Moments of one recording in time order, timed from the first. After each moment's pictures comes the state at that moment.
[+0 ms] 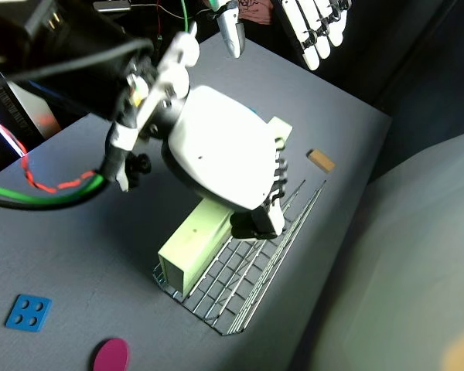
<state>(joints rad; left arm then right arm) -0.25 -0.44 0.50 0.95 0.95 0.49 -0.10 -1.52 1.15 -1.02 -0.77 0.10</state>
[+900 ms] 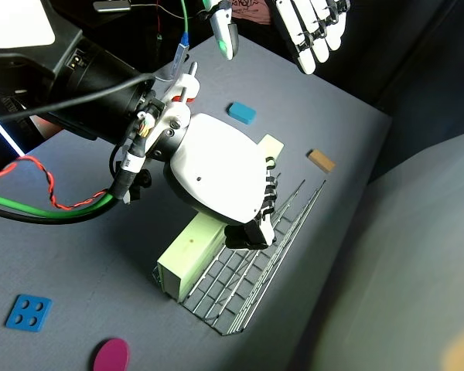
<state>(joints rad) -0.25 -0.46 0.49 0.95 0.92 0.49 -0.14 -1.54 1.16 -1.07 -0.76 0.13</state>
